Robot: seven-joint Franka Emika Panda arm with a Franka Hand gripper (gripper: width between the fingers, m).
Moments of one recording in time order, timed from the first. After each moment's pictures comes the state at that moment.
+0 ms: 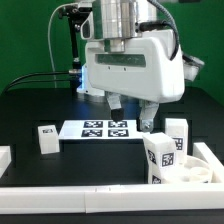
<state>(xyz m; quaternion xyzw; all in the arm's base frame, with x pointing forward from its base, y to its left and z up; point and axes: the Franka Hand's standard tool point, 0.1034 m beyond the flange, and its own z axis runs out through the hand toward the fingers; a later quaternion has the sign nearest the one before) 0.599 0.009 0.107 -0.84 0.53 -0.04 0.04</state>
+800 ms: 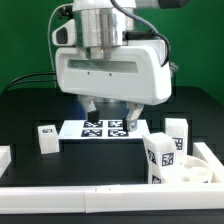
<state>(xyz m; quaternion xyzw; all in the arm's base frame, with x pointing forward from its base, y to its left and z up) 0.567 -0.023 0.099 -0.92 0.38 -0.03 0.03</state>
